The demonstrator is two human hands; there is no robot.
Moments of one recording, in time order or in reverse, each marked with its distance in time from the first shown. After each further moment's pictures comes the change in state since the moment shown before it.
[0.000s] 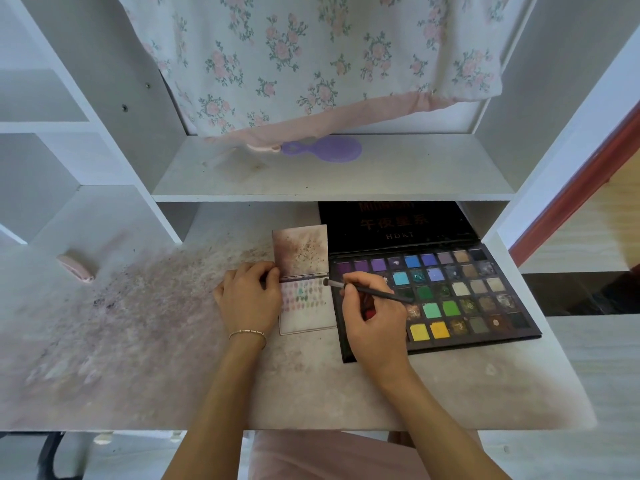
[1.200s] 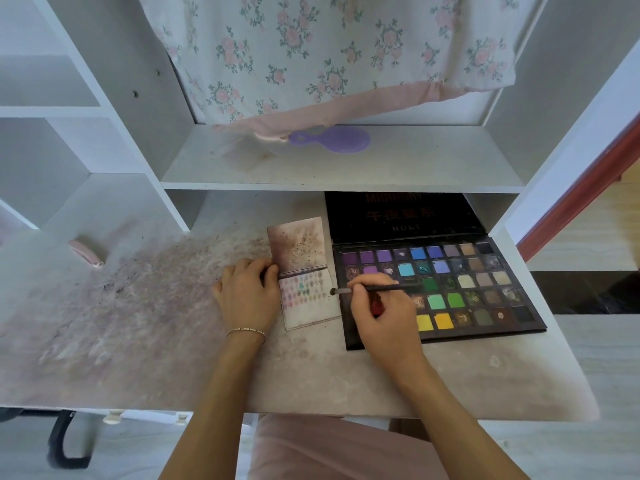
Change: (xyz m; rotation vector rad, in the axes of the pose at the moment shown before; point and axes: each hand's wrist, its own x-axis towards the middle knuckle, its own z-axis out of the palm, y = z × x) left_hand -0.009 -0.008 -0.009 0.047 -0.009 0.016; right_hand -0.004 0.003 -0.014 -0.077 -0.165 0.001
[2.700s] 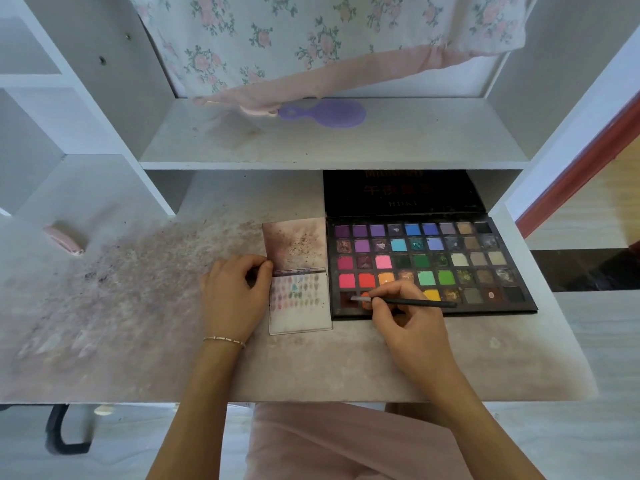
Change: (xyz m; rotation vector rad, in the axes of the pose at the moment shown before) left_hand -0.013 -0.009 -0.015 -0.124 -0.062 0.126; right_hand -0.026 0.007 -0.025 0.168 -0.070 0.248
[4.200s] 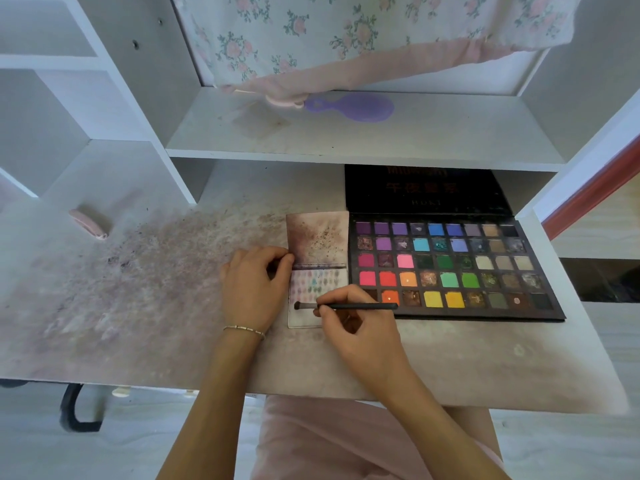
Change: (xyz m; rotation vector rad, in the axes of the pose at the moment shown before) left_hand 0.003 -0.004 0.002 0.030 -0.006 0.021; right_hand -0.004 -0.015 0.062 0.061 -0.175 -0.007
